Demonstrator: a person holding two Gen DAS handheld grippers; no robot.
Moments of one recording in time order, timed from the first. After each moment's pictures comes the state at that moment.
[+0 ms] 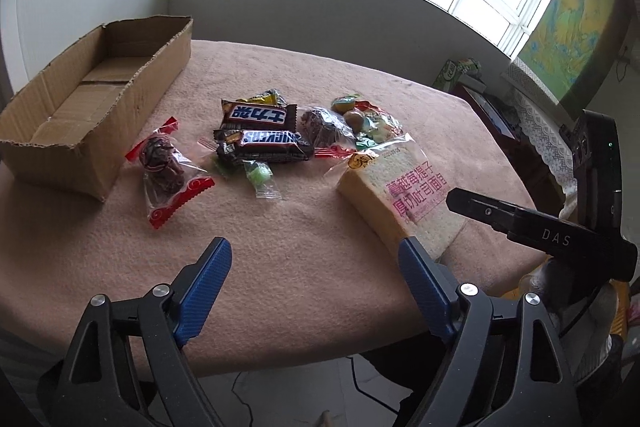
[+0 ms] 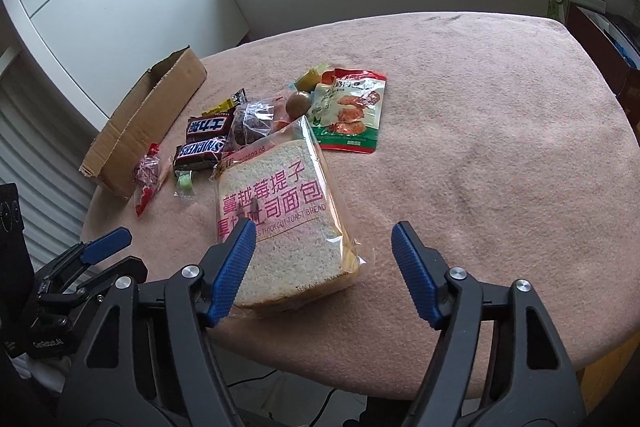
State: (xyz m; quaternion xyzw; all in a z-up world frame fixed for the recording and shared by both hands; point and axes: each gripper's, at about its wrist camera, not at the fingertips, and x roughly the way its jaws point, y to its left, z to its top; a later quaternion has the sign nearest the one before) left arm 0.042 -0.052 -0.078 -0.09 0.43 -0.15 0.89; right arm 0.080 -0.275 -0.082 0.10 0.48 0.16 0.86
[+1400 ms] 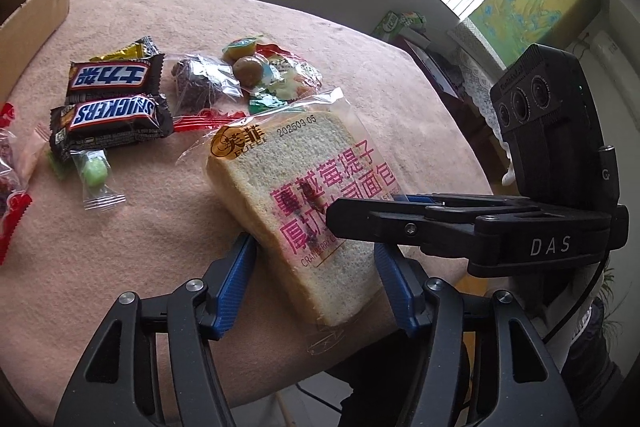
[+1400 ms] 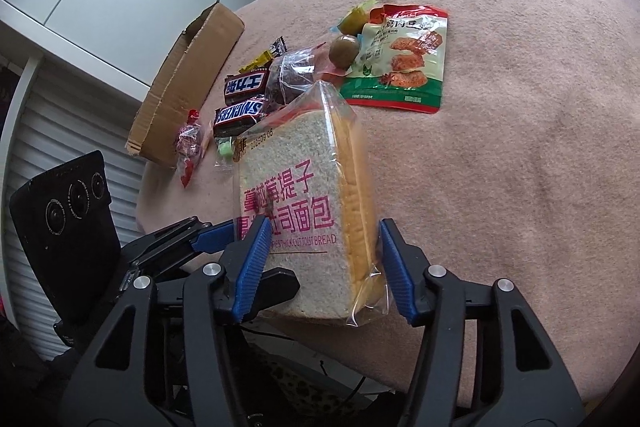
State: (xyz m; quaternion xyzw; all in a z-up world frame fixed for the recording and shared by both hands) left arm 0.089 -0.115 -0.104 -0.12 0.49 -0.28 0.82; right arm 0.113 -0.271 -0.101 0.15 0.57 0.27 0.76
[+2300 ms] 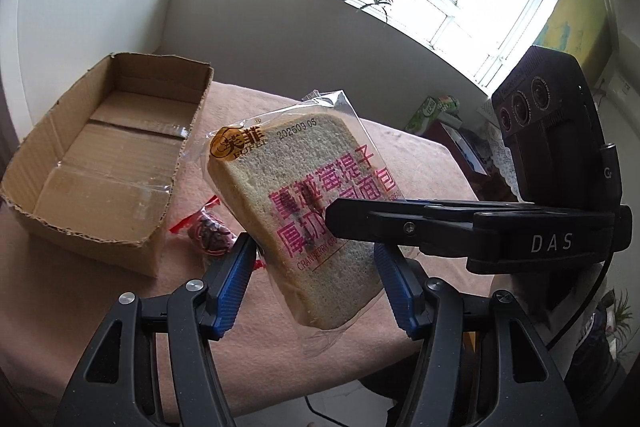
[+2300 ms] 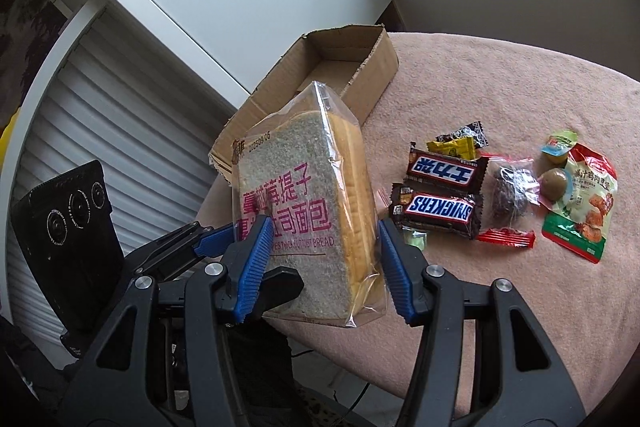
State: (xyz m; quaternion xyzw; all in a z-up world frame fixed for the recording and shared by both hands) left arm 0.079 0.035 -0.039 -0.15 0.39 -0.19 0.89; right arm 0.136 -0.101 -0.012 0.08 0.51 0.37 0.77
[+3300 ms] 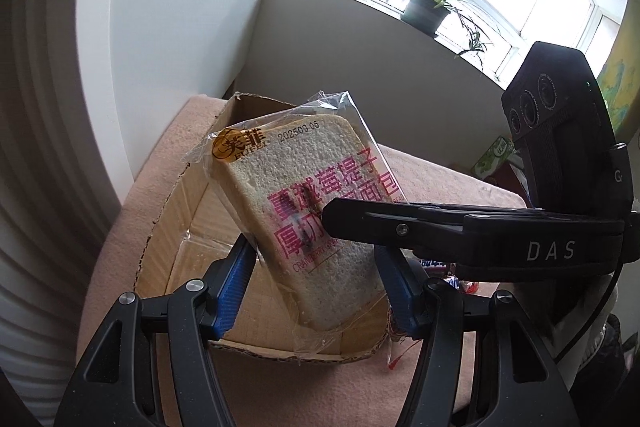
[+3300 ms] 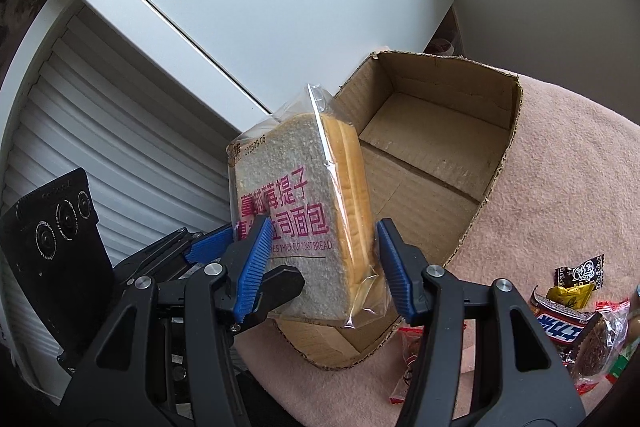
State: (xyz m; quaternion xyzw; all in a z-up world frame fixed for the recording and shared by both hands) left arm 0.143 0.144 -0.051 -0.15 0.39 -0.08 0.90; right arm 0.210 0.043 -0.030 0.06 0.51 0.41 0.76
